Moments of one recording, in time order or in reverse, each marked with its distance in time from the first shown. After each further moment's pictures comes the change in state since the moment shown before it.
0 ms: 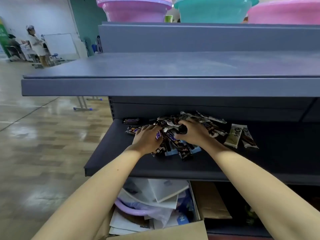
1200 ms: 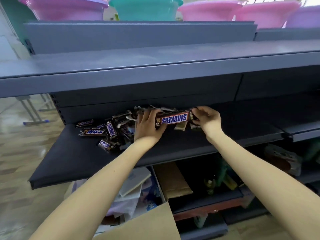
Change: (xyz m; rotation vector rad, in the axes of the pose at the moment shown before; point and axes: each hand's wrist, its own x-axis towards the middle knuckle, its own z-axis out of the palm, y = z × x) left_hand -0.008 0.143 0.030 -0.288 0.285 0.170; right_hand -0.127 0.092 -0.074 1.191 0.687 0.425
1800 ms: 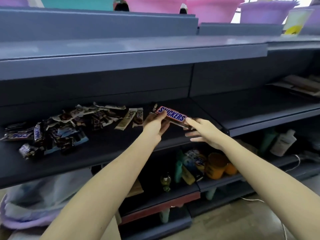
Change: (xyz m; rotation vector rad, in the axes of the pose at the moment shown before) left_hand 0.026 0.213 0.151 -1.492 -0.124 -0.837; right_hand 0.055 0.005 -0.235 -0.305 -0.371 0.300
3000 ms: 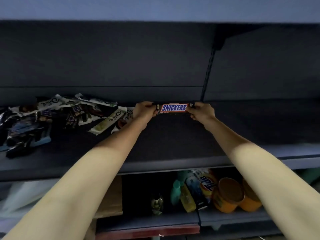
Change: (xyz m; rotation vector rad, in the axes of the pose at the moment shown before) left_hand 0.195 -0.016 0.015 0.637 0.294 0.313; right_hand 0.228 0.020 -0.052 -0.225 0.194 -0.177
